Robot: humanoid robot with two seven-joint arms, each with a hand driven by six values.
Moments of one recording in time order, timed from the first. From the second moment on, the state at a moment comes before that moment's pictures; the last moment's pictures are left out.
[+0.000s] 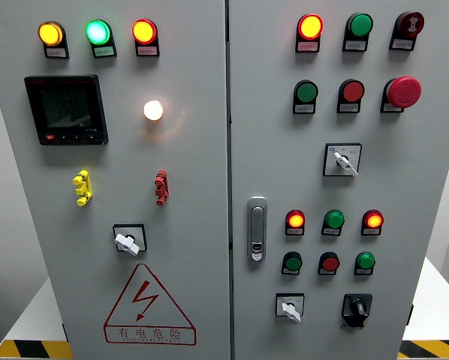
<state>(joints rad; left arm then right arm) 0.04 -0.09 0.04 -0.09 -0.07 -0.02 -0.15 -0.09 0.12 0.96 -0.08 -1.09 0.28 0.12</state>
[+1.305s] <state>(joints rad) 0.04 -0.09 0.04 -0.09 -0.07 -0.02 -0.15 -0.09 0.12 1.20 0.06 -1.30 0.24 0.13</state>
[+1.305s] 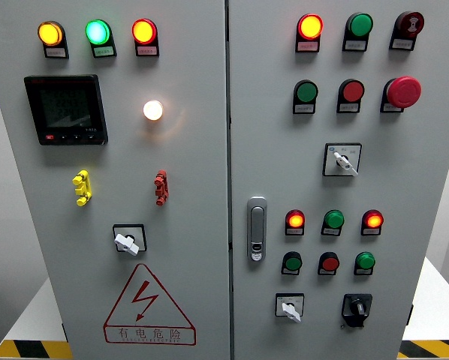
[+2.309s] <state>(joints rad) 0.04 -0.09 0.04 -0.09 -0.07 -0.02 -0.15 -0.23 0.12 1.41 0.87 -1.40 0.02 0.14</state>
